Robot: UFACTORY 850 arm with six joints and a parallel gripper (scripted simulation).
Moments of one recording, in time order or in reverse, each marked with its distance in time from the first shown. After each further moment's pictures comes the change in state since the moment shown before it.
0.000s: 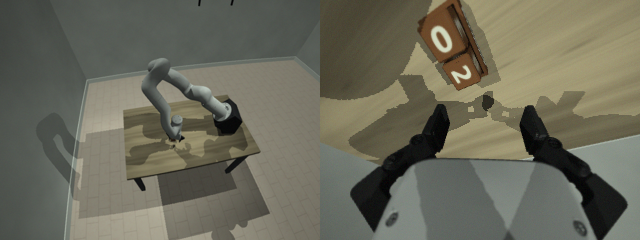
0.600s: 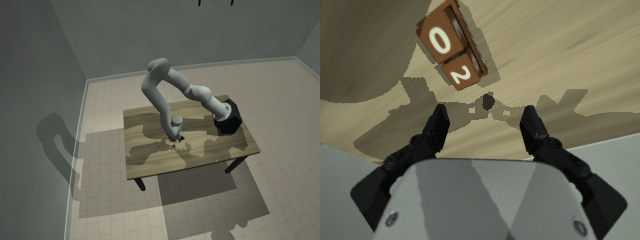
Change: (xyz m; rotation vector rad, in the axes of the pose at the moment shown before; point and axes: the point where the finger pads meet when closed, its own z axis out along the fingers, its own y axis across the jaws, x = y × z) arm 0.000 0.000 0.000 0.000 0.001 0.030
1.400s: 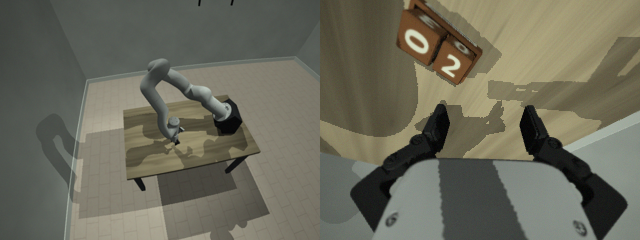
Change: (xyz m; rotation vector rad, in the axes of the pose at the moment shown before) arm -0.020 -0.015 0.002 -0.002 0.004 0.464
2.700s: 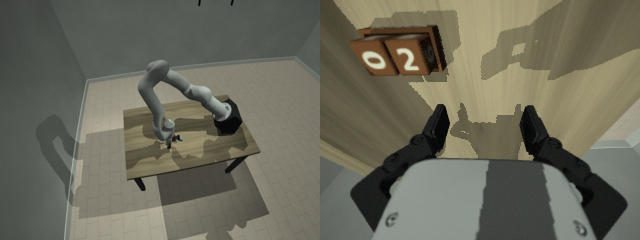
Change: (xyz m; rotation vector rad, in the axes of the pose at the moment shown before) arm -0.042 -0.008 0.003 0.000 0.001 0.667
